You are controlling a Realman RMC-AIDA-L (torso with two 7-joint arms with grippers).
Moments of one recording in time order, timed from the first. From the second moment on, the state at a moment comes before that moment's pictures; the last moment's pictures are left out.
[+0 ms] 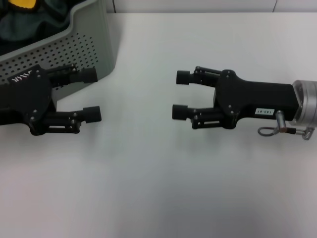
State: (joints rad) left arm -0.42 -1.90 0.75 0.62 1.69 1.97 -1.29; right arm 0.72 1.94 -1.84 -0.32 -0.71 -1.55 1.11
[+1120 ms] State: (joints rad) left arm -0.39 -2.05 0.59 1.18 1.57 1.81 -1.59; right arm 0.57 1.96 -1.54 -0.32 -0.73 -1.45 0.95
